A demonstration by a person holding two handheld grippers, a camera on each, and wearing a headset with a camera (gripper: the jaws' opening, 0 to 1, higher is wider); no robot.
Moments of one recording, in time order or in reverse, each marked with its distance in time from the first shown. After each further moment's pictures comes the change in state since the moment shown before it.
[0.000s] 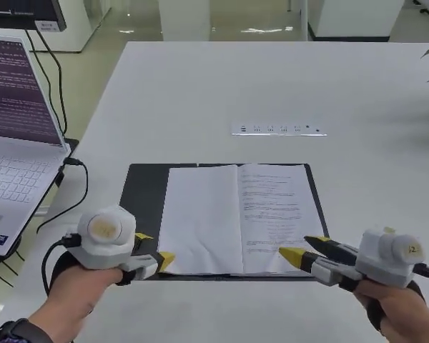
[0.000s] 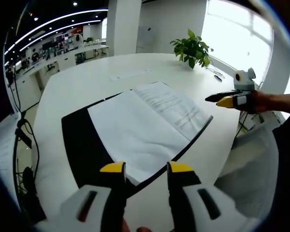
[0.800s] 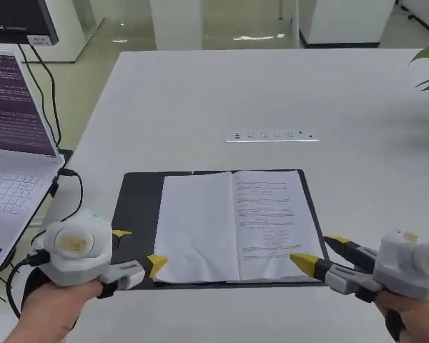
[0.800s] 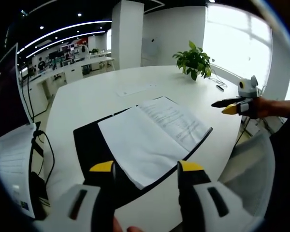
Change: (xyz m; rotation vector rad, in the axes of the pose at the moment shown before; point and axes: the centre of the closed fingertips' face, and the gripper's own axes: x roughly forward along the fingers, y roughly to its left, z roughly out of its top) left arm -0.036 0.003 0.024 0.008 -0.114 0.056; right arm -0.035 -0.006 0.016 -0.081 -0.018 -0.064
